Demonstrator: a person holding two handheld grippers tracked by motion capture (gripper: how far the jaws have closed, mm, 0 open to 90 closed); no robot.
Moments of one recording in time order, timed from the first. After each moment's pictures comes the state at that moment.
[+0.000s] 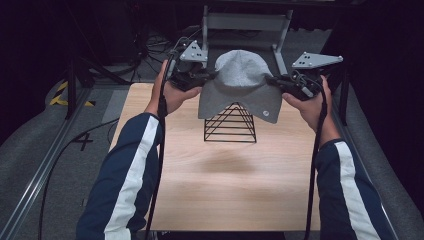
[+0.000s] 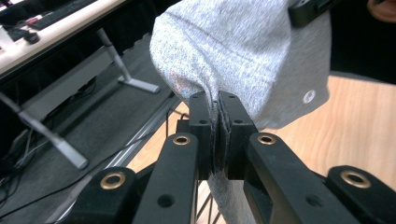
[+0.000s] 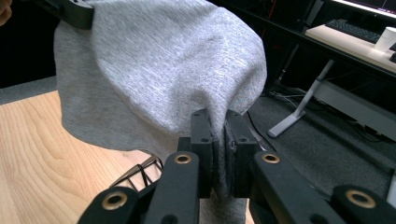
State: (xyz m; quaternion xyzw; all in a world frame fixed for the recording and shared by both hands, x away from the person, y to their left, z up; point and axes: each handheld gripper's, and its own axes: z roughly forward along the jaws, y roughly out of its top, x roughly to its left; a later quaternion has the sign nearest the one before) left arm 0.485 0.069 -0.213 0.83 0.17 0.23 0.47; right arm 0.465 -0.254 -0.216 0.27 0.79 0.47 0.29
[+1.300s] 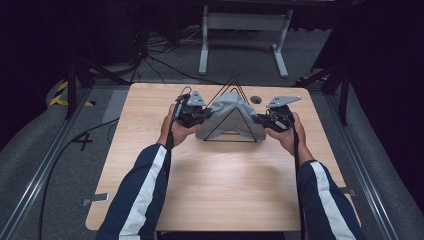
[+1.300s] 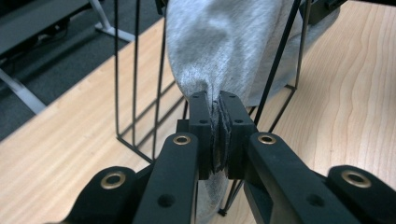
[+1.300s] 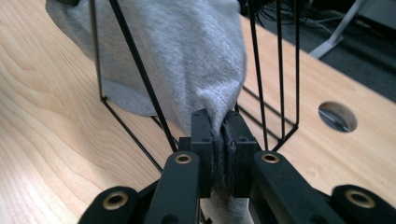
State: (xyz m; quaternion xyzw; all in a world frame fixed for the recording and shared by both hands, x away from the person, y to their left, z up) left arm 0.503 0.062 -0.370 0.85 0.22 0.17 0.43; right arm 0.490 -0.250 -0.366 0.32 0.84 0.39 0.21
